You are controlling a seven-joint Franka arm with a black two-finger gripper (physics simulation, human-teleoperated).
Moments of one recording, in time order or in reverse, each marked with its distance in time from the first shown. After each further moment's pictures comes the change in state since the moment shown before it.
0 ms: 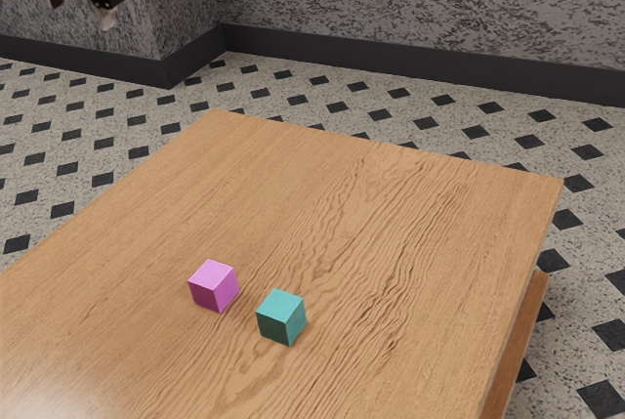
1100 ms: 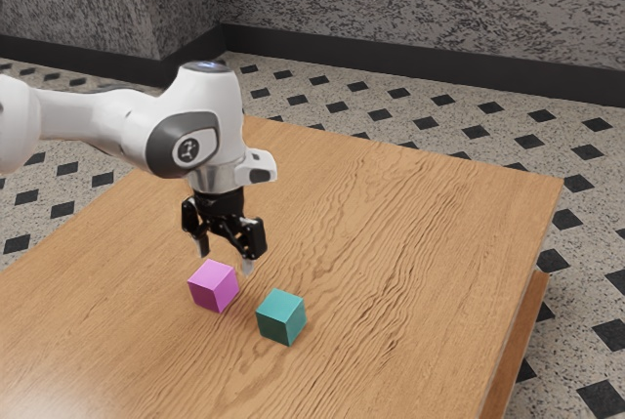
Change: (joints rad) arm -0.185 0.072 0.002 -0.879 -0.298 0.676 -0.224
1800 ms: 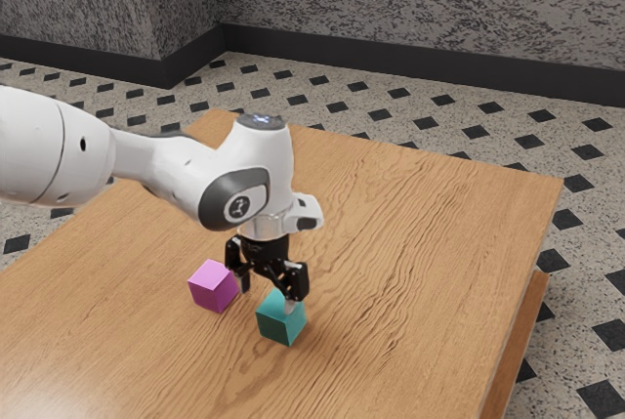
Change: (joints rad) arm -0.105 0.170 0.023 0.002 -0.033 0.153 -0.062
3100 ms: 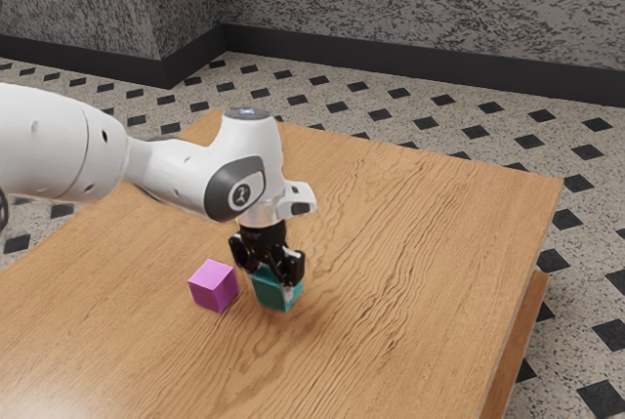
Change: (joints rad) arm 0.010 0.068 0.078 0.062 -0.134 0.042 0.155
